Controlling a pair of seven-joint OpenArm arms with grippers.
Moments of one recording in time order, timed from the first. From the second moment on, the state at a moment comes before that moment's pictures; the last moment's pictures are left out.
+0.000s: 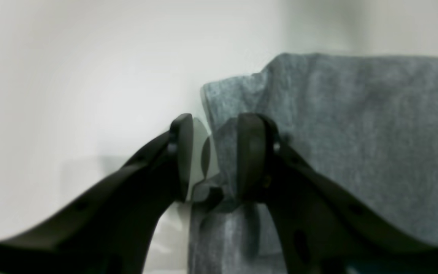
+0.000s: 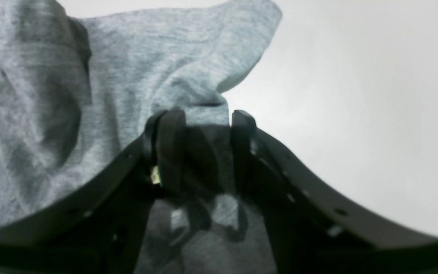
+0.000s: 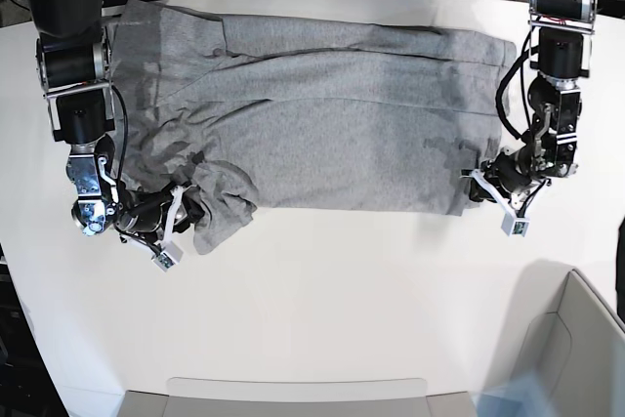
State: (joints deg) left arm -15.5 -28.6 6.8 57.9 -33.0 -18.1 39.9; right arm 36.1 21.0 -18.4 35.8 14.1 44.6 -29.1
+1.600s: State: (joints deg) left arm -7.1 -28.8 -7.3 70.3 -32.2 -18.3 39.8; right arm 25.2 20.5 -3.0 71.3 11.7 44.6 -47.3
